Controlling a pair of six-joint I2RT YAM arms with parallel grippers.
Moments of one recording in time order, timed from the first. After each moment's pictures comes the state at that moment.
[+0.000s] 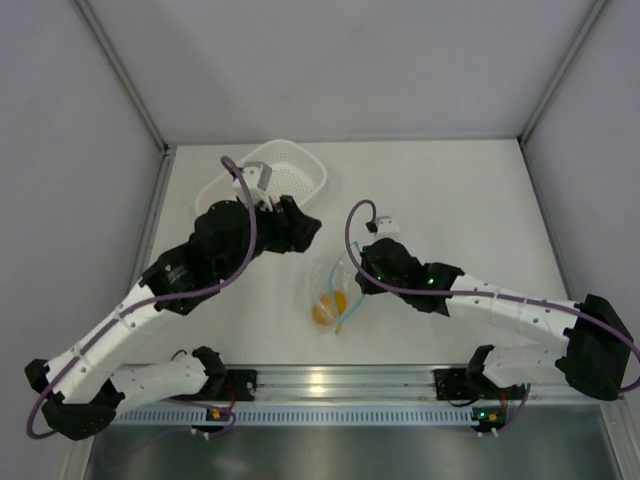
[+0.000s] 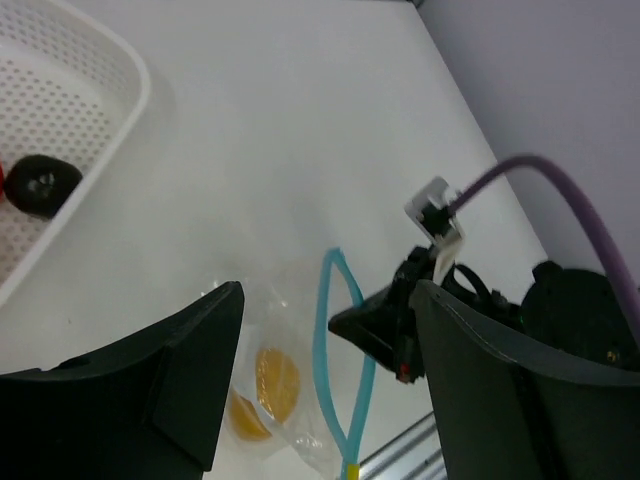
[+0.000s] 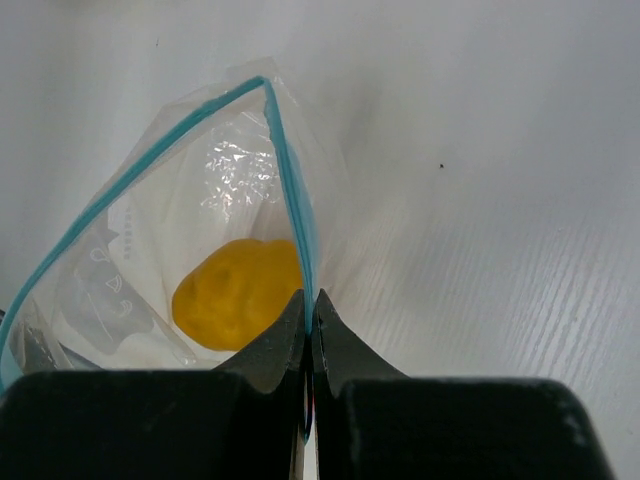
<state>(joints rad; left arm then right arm) -0.76 1.01 1.27 -0.53 -0.19 -0.52 0.97 1.21 0.79 -0.29 0.28 0.66</state>
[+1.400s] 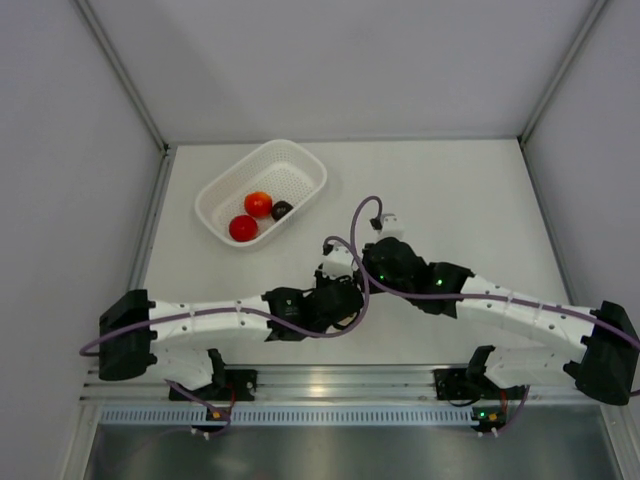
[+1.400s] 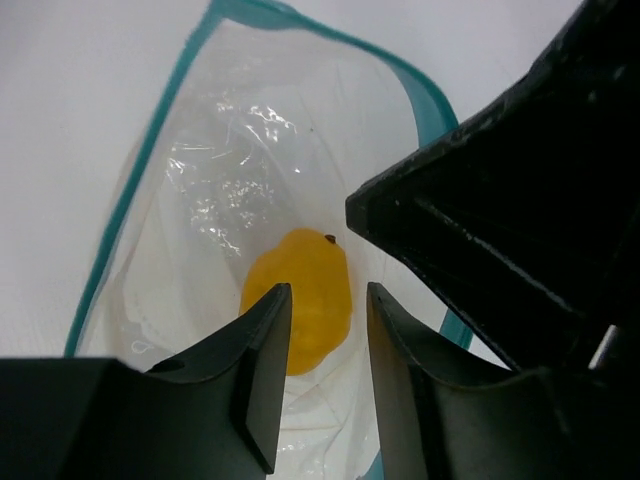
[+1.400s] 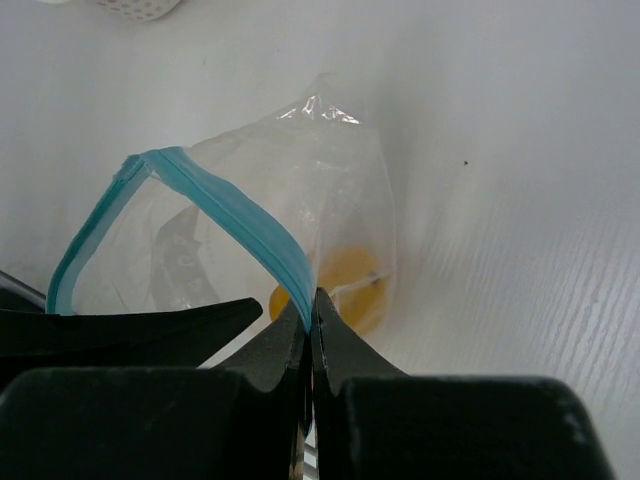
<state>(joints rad) -1.30 1.34 0.92 -0.33 -0.69 -0.75 1.01 1.16 0.86 -0.37 0.30 0.73</state>
